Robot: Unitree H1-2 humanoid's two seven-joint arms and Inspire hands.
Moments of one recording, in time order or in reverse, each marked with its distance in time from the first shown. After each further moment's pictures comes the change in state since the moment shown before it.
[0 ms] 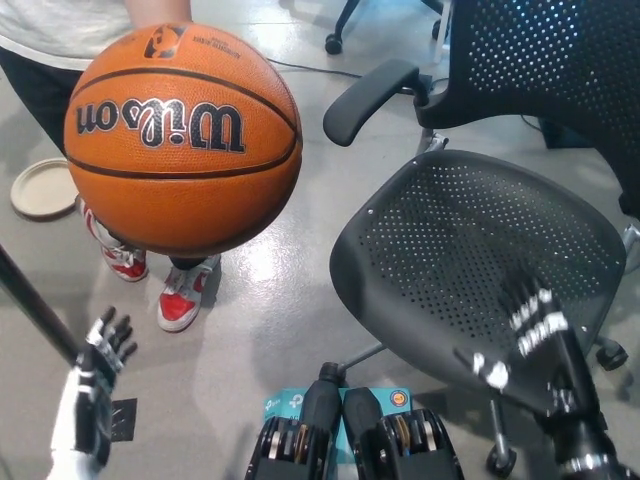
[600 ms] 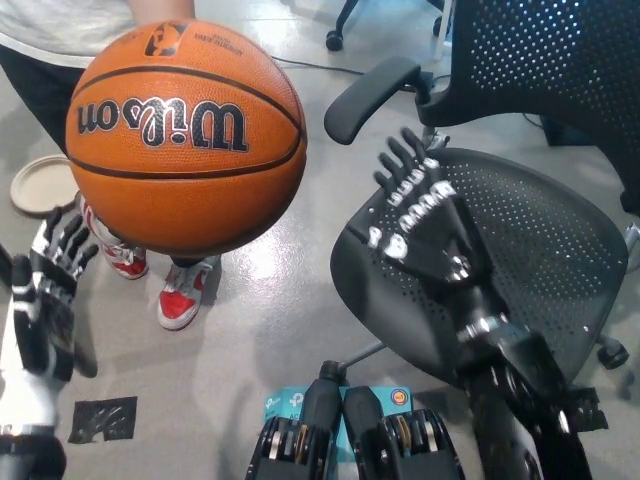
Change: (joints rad) left_arm -0.155 0.043 0.060 -0.202 -0.104 0.201 0.002; right_arm -0.383 0.131 0.017 0.198 0.122 0.181 0.023
